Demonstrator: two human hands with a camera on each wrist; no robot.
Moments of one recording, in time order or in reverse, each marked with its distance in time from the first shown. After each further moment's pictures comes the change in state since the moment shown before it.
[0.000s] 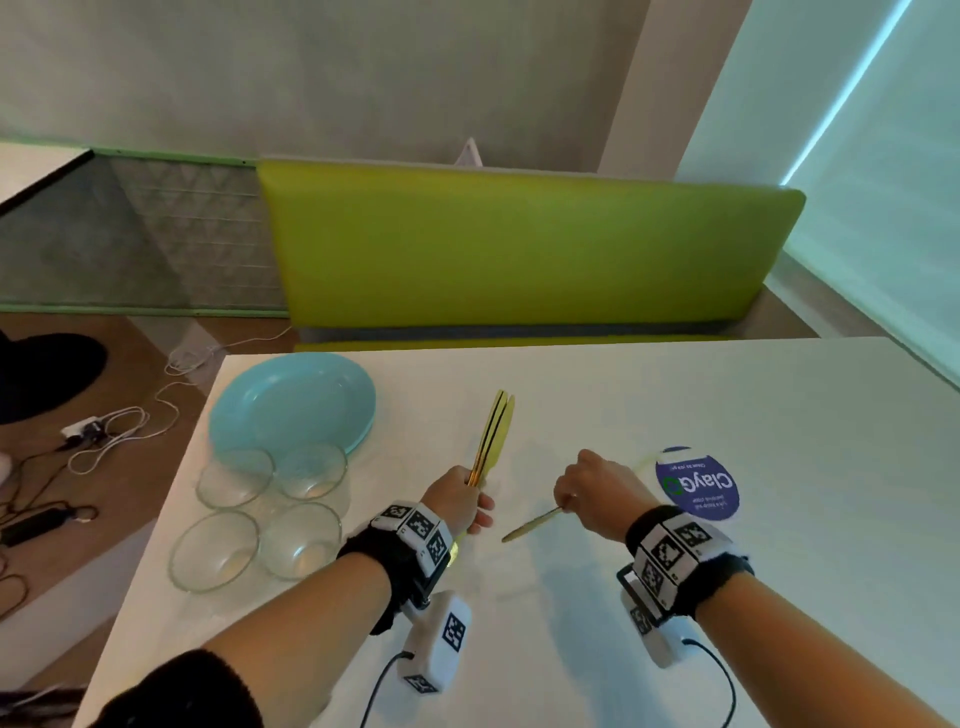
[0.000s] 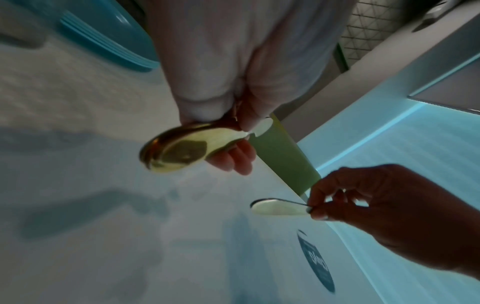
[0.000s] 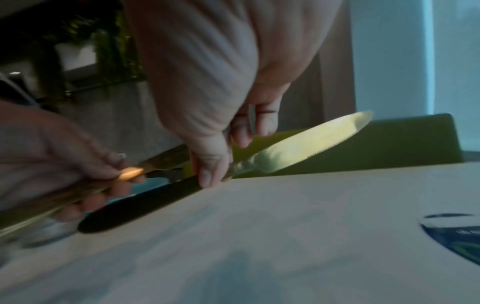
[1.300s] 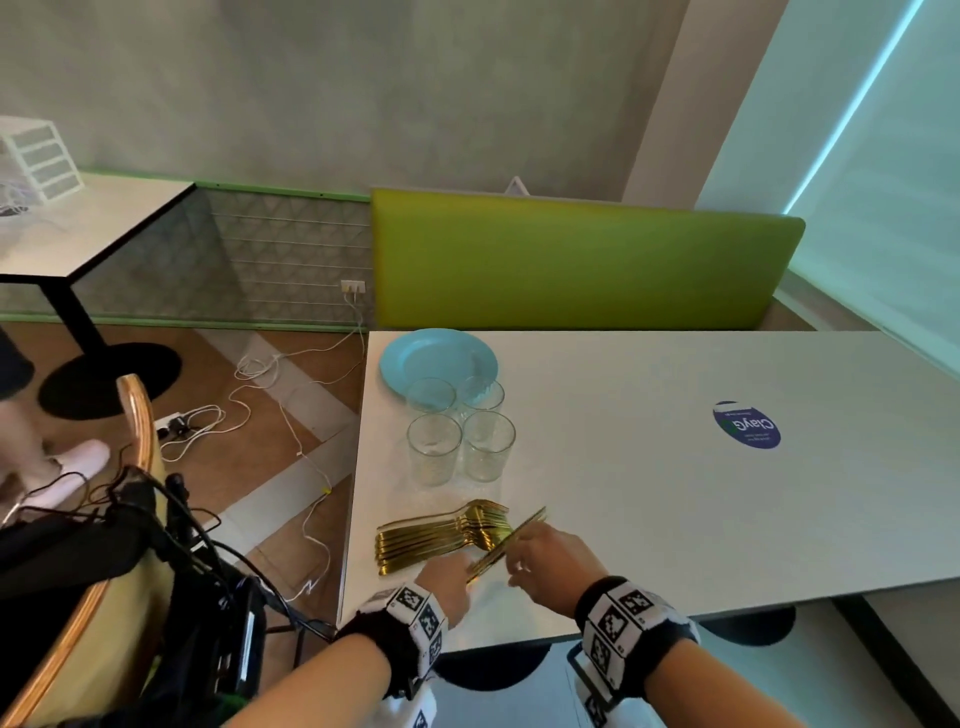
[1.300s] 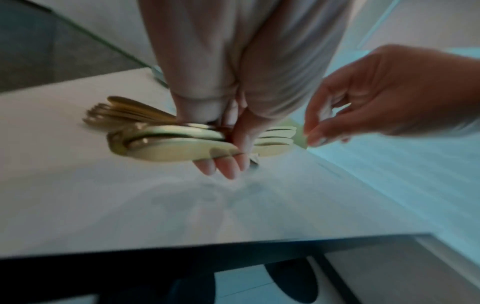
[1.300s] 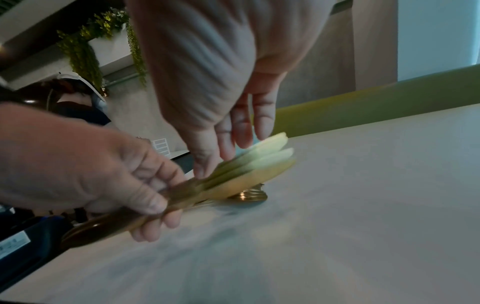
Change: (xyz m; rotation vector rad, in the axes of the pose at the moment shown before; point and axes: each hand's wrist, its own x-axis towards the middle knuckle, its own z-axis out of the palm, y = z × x) left_hand -0.213 -0.191 -0.153 0.832 -0.098 0.121; right_hand -0.124 -0.322 0.045 0.104 0.034 -0.123
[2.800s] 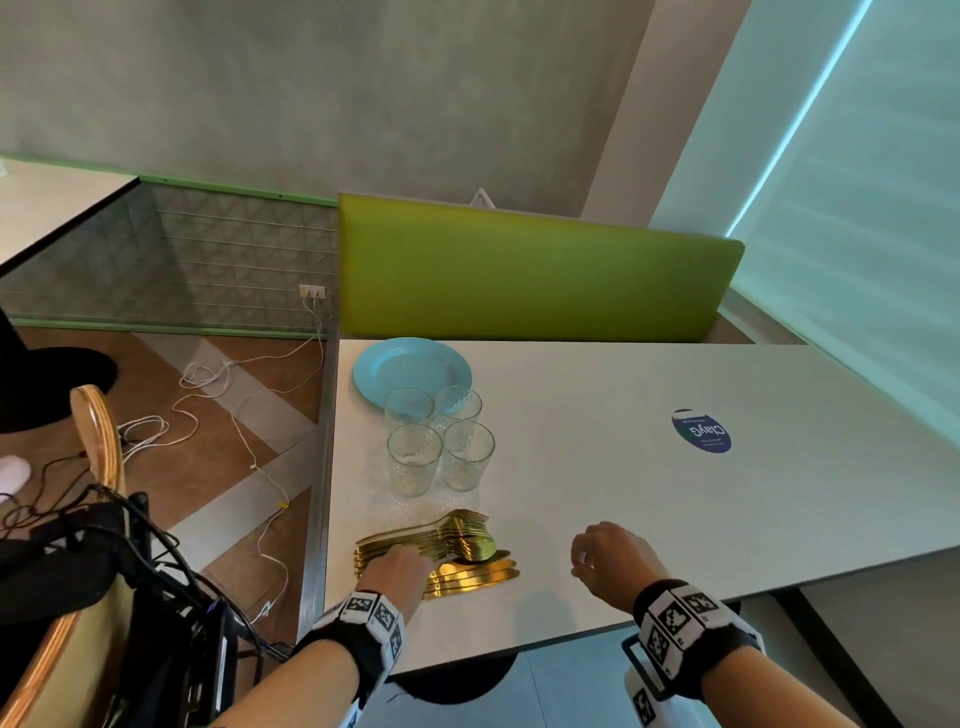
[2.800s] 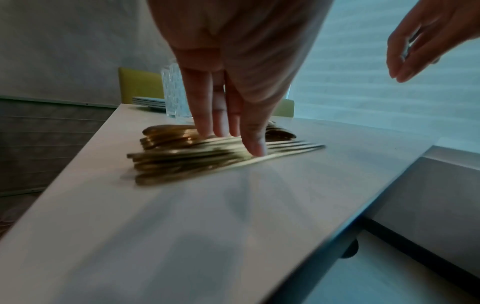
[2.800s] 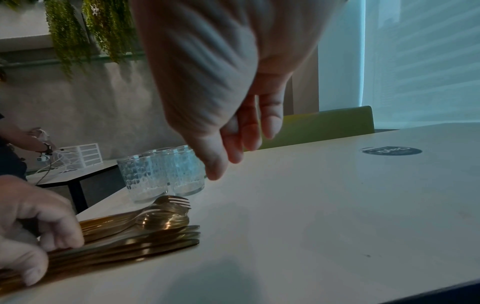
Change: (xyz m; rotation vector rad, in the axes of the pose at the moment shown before) left_hand 0.011 -0.034 -0.017 0.505 0.101 0.164; right_hand -0.042 0.046 -0.019 -0.003 0.035 0.364
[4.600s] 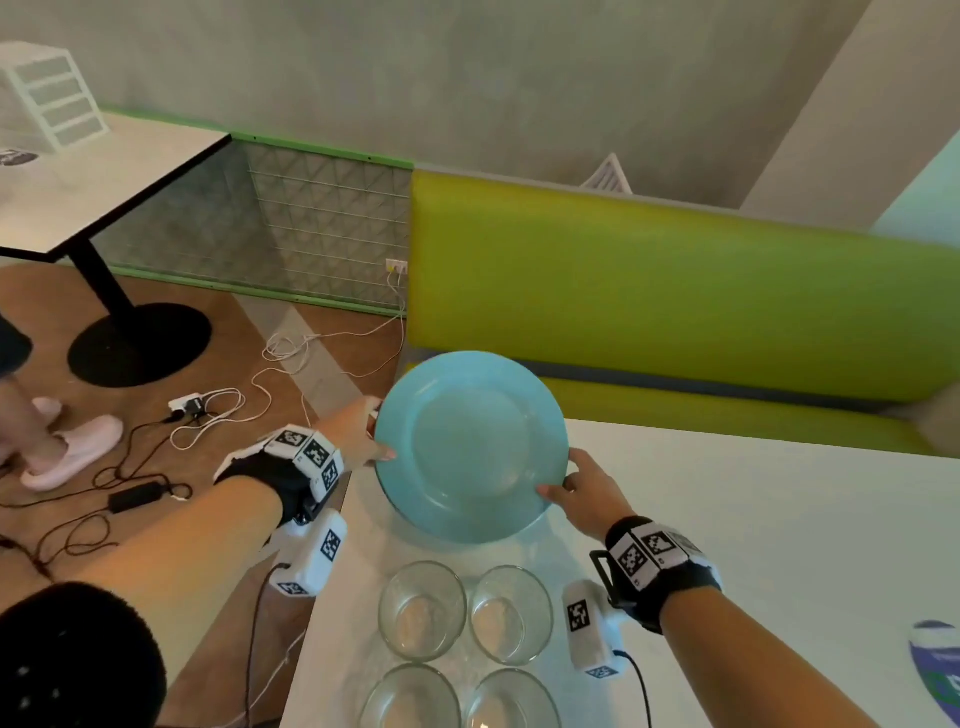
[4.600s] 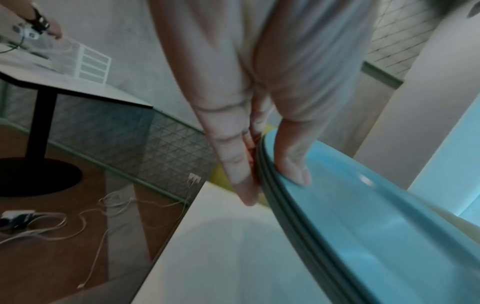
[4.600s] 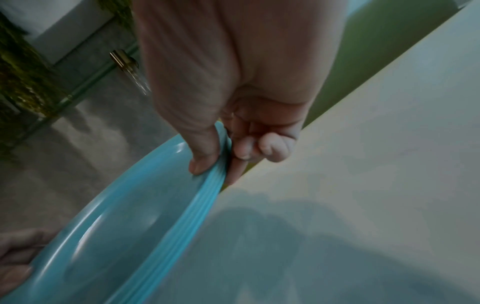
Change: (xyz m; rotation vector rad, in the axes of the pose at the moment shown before) left_hand 0.275 -0.205 -0.190 -0.796 0.128 -0.501; right_hand 0.409 -0.015 -0.055 0.752 -0.123 0.054
